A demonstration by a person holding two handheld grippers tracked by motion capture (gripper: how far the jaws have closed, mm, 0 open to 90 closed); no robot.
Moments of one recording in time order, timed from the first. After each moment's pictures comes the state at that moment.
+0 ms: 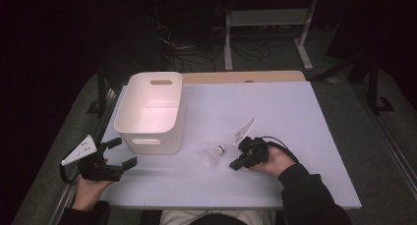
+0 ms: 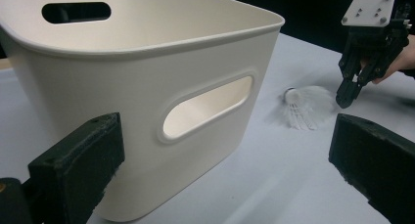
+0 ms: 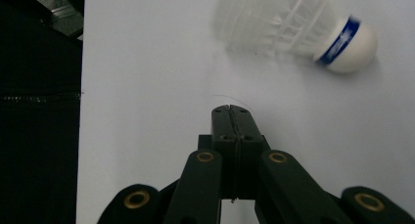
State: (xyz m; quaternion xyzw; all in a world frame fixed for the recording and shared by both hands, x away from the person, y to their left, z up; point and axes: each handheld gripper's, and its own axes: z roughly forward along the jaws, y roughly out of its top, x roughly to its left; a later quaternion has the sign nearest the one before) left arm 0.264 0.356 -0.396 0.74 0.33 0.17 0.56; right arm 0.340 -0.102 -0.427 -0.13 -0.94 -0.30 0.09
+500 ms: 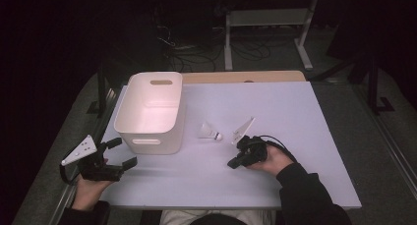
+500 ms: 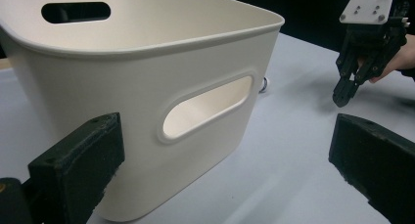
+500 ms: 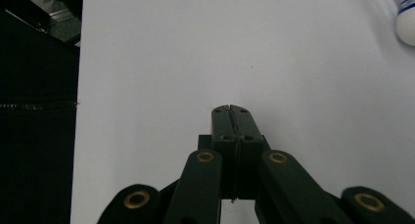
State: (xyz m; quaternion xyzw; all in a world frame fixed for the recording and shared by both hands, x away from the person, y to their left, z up) left arm 0.264 0.356 -0.396 0.74 0.33 0.17 0.56; right arm 0.342 -0.098 -0.425 -0.13 -0.94 -0.31 0.08
